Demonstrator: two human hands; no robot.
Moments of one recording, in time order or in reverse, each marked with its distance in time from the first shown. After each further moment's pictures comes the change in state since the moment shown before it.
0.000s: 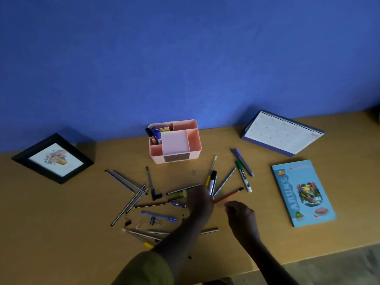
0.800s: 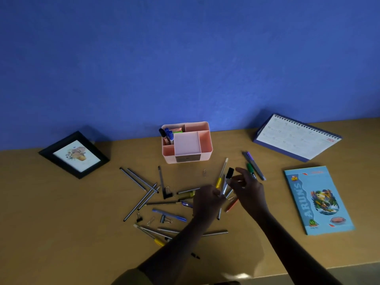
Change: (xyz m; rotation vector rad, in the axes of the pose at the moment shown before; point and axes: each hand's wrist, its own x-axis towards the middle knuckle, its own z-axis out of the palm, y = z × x) left_hand -0.022 -0.012 -0.026 -0.370 0.098 0.188; right_hand 0.073 -0.064 -0.042 0.251 -0.038 -0.003
